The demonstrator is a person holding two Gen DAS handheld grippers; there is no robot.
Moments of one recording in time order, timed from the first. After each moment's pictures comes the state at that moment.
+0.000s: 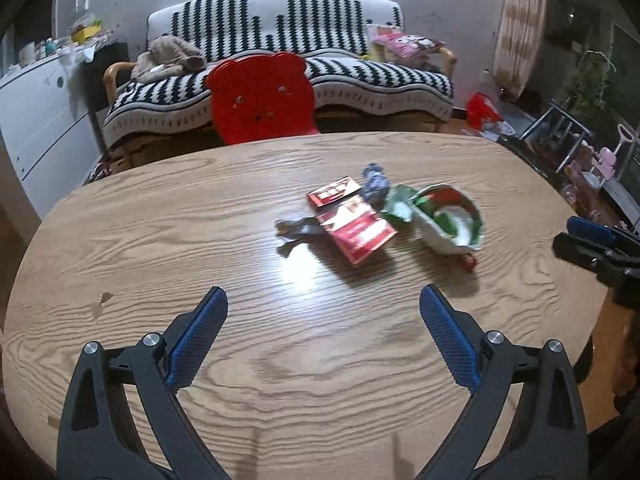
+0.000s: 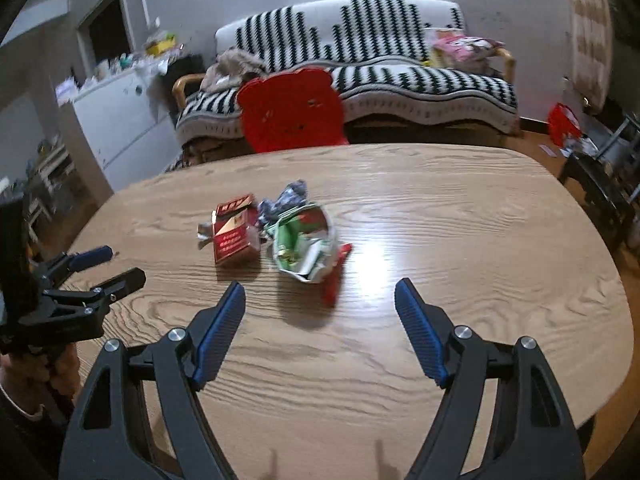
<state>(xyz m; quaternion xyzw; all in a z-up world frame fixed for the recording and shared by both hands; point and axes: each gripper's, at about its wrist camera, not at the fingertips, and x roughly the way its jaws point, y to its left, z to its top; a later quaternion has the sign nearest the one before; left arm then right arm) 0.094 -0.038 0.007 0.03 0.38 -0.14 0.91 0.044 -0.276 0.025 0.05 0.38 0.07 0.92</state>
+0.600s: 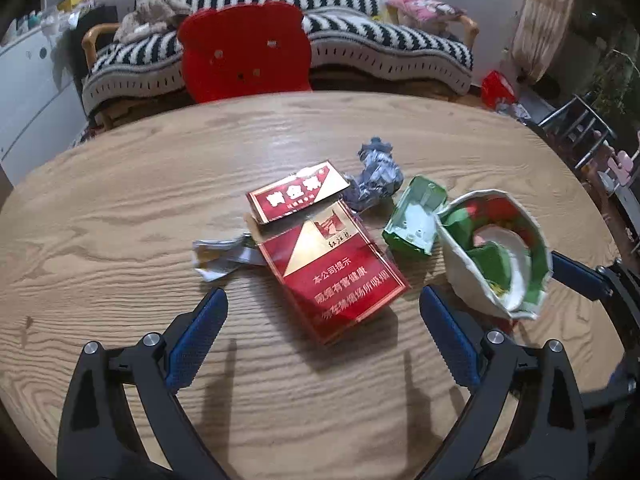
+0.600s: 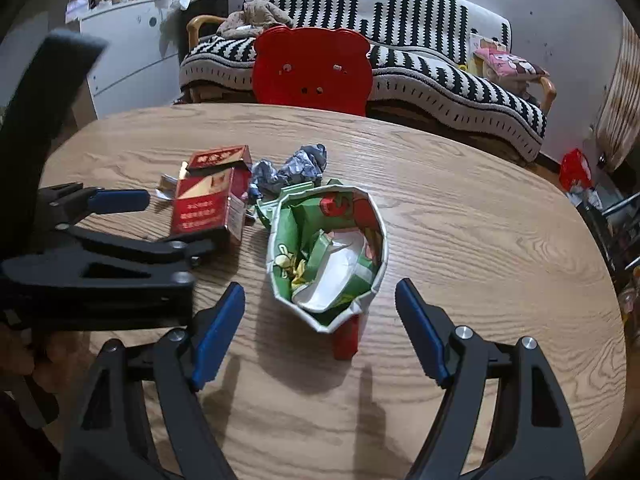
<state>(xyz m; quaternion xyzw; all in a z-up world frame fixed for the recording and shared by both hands) 0.188 -0.099 -0.055 0.01 0.45 -0.12 0.88 0.124 -0.230 -0.051 -0.07 0.41 0.07 0.91</state>
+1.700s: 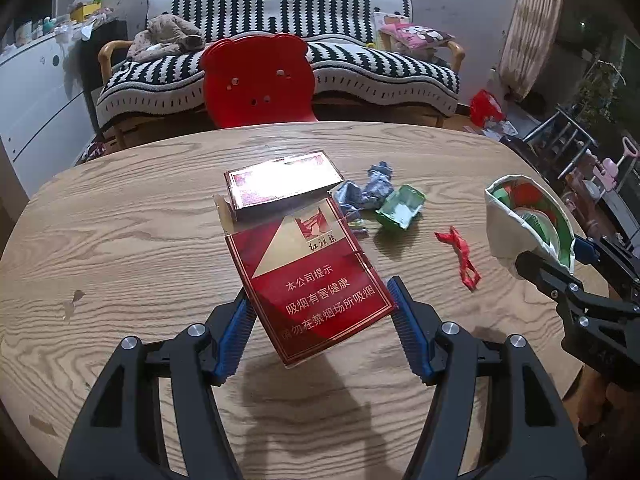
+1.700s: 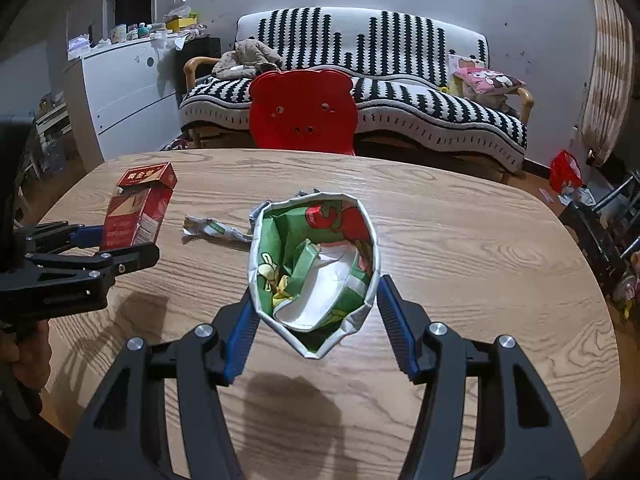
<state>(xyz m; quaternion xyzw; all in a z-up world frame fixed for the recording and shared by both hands) 0.113 -0.056 -0.002 0.01 0.41 -0.14 0.90 0.065 -0.254 0.000 -0.03 0.35 0.07 0.93</state>
